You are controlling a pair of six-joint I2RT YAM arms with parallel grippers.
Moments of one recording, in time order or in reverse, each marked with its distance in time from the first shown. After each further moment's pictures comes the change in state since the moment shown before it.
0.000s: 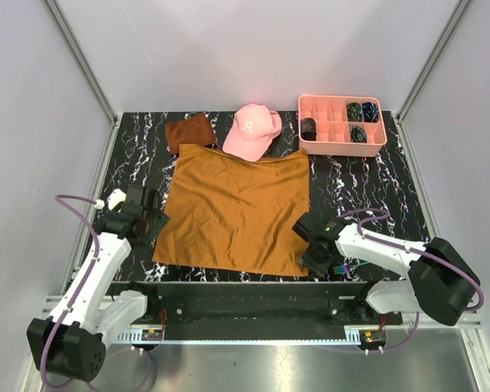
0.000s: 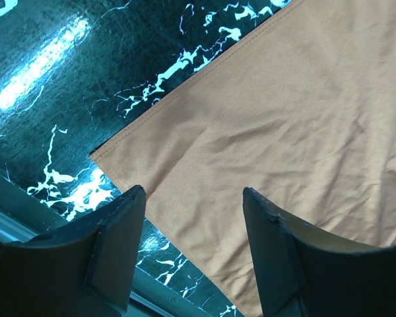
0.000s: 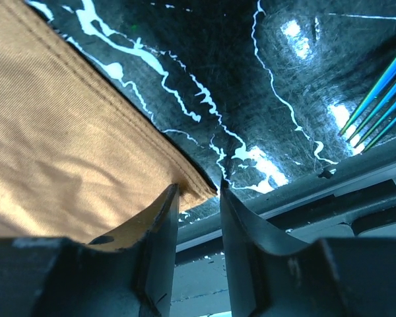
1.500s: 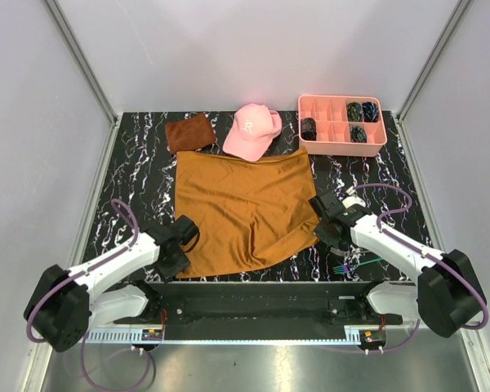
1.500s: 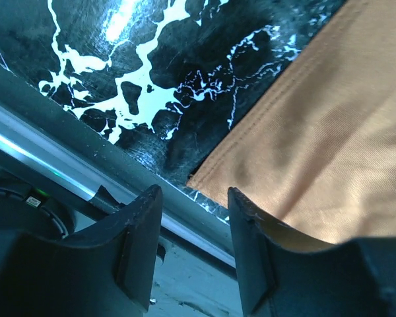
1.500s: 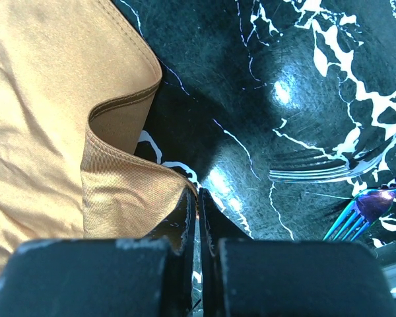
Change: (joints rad) left arm -0.438 0.150 -0.221 -0.108 0.045 -0.280; right arm -0.227 -0.065 0.076 0.101 0.262 -0.284
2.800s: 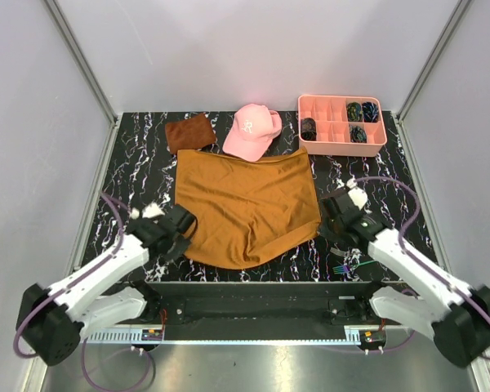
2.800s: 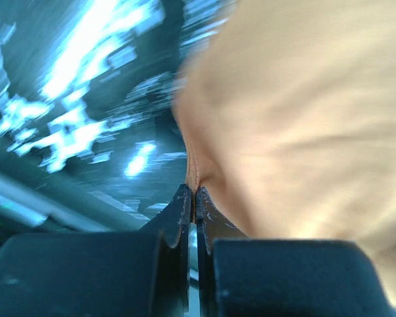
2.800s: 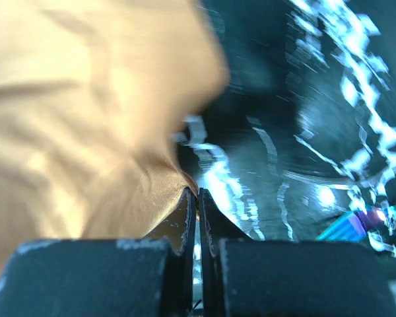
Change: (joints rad) left arm -0.014 -0.072 0.076 0.072 -0.097 0.021; right arm -0.006 -0.174 -0.010 0.021 -0.049 -0.192
